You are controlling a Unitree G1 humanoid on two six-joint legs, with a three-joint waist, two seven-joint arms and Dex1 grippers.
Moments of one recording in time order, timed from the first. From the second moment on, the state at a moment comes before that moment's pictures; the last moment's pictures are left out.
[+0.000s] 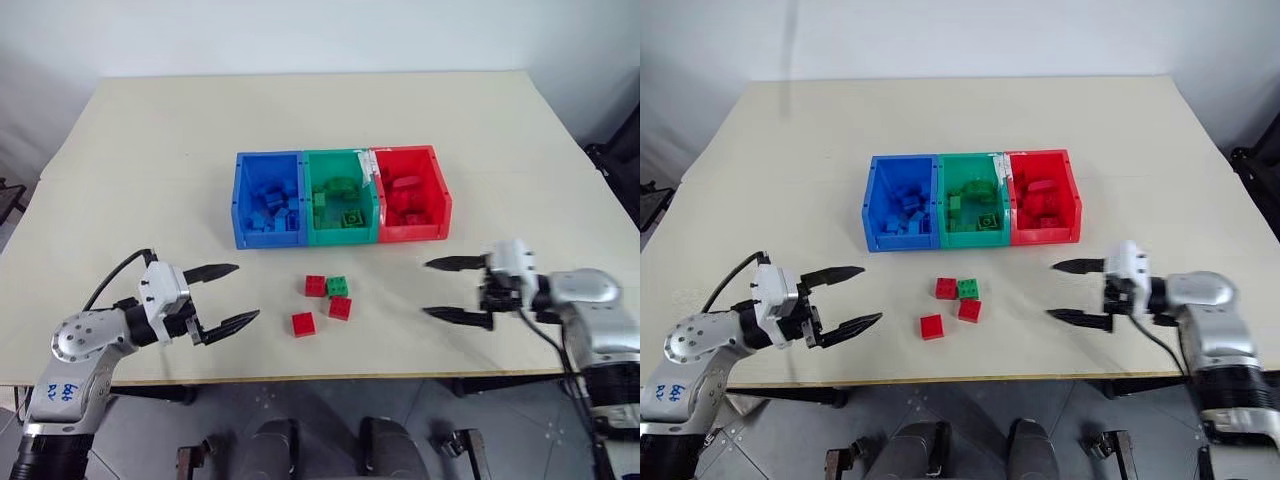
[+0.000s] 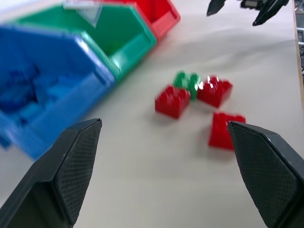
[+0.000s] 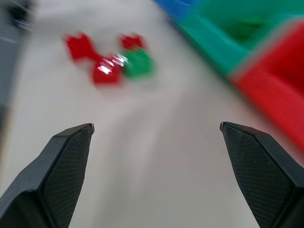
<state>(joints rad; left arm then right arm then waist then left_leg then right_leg) 0.01 0.68 0.22 -0.22 -0.47 0.13 -0.97 -0.42 -0.72 0.01 0.22 0.43 0.07 1.42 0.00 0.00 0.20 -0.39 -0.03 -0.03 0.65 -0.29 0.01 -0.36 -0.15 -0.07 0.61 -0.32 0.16</state>
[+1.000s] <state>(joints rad) 0.17 0.71 0.31 -0.35 -0.49 0.15 -0.98 -0.45 -0.49 0.28 0.05 0.21 0.26 1.11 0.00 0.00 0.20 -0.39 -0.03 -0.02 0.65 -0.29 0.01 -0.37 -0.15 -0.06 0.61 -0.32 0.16</state>
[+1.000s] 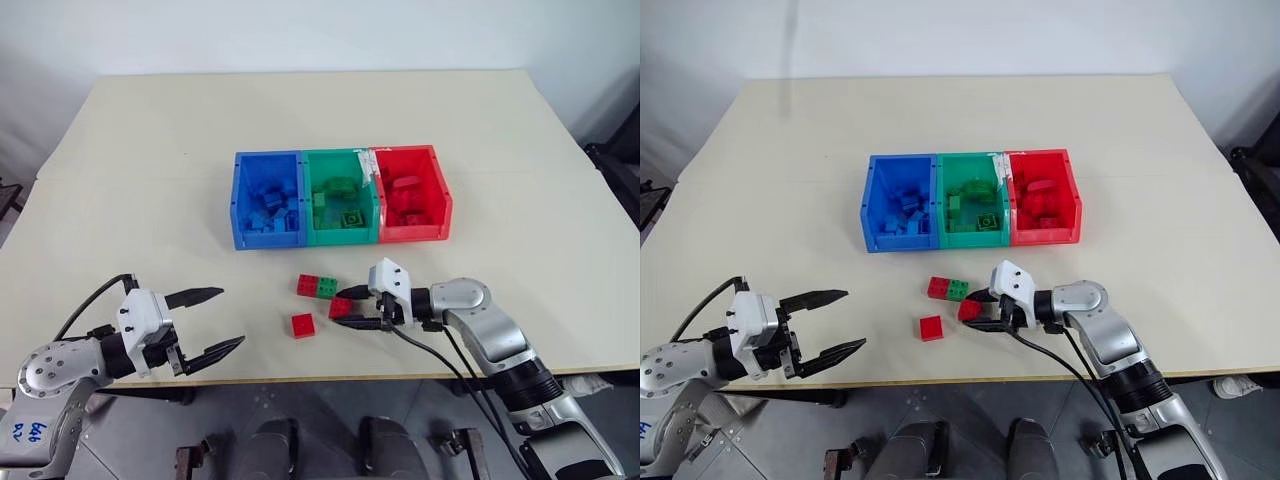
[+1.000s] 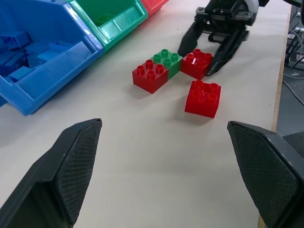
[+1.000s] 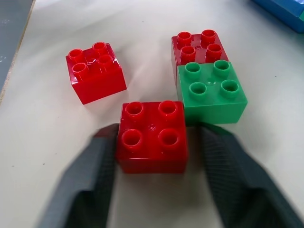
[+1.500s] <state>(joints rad) -0.02 0.63 0.17 -0.38 -0.50 0.31 -0.87 -0.60 -0.56 -0.04 0.21 0.39 0.29 1.10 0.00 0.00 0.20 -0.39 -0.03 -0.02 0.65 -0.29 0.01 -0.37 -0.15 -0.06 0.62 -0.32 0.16</state>
